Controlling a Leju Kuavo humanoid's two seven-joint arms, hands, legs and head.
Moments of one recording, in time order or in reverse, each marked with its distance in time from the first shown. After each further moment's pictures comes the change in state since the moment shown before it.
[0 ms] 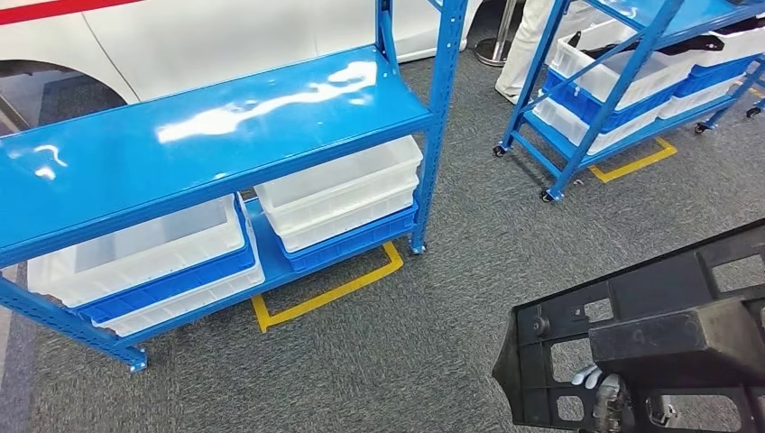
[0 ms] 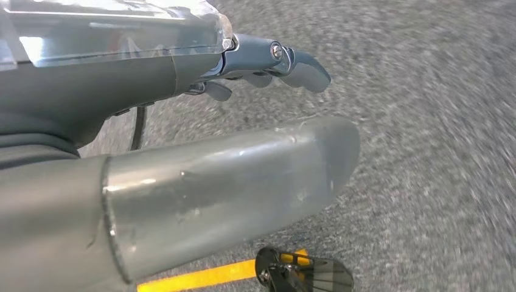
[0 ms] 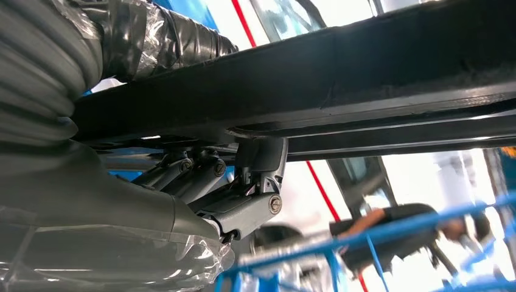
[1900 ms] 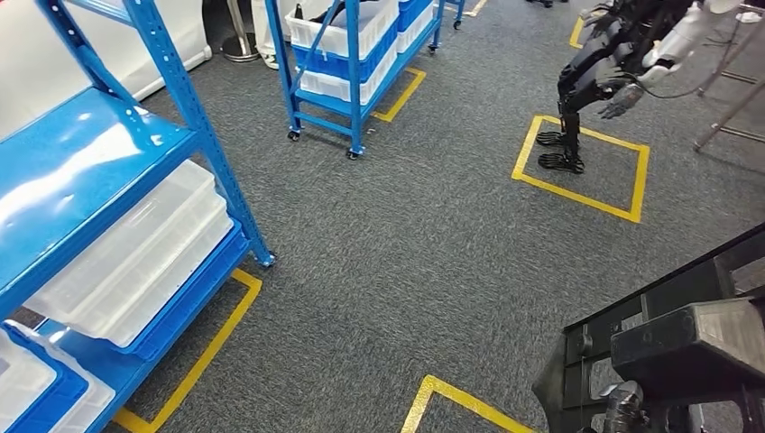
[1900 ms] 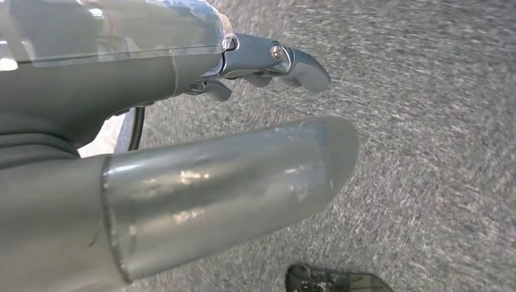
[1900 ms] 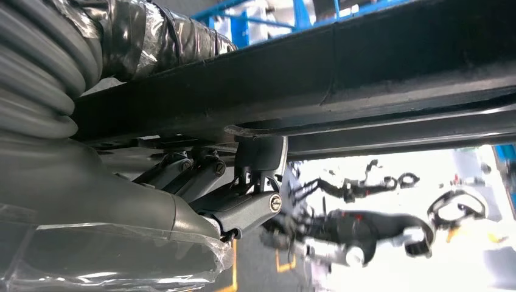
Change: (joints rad) left arm 0.012 0.024 -0.026 0.000 -0.093 -0.052 -0.008; right arm 0.052 0.016 0.063 -0.067 0.223 -0.254 0.002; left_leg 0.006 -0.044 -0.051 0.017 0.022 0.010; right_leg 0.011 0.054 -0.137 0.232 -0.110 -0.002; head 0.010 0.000
